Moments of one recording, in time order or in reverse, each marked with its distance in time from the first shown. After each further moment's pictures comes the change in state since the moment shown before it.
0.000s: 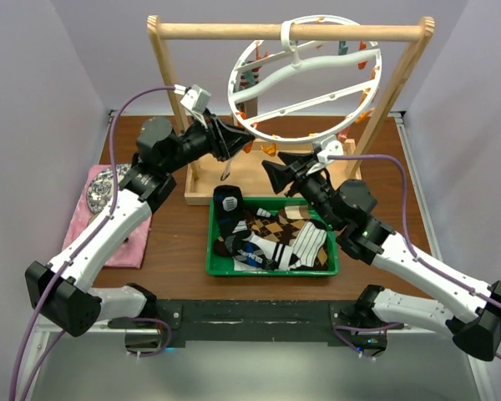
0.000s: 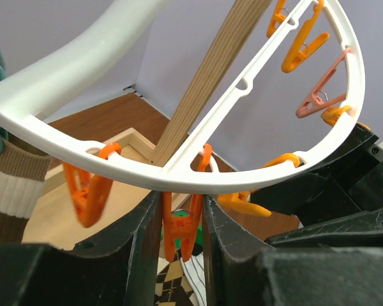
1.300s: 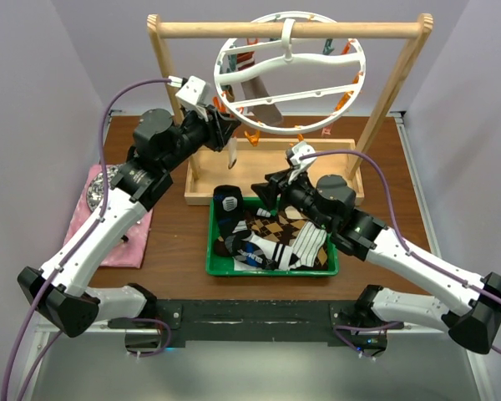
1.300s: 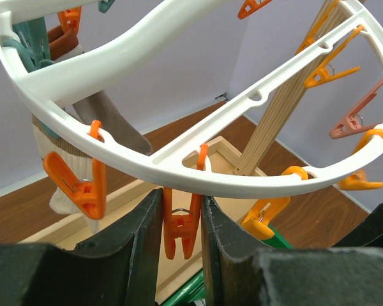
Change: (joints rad) left arm -0.053 -0.007 0.145 -0.219 -0.317 0.274; right arm 0.010 0.053 0.021 -0.266 -0.130 0.053
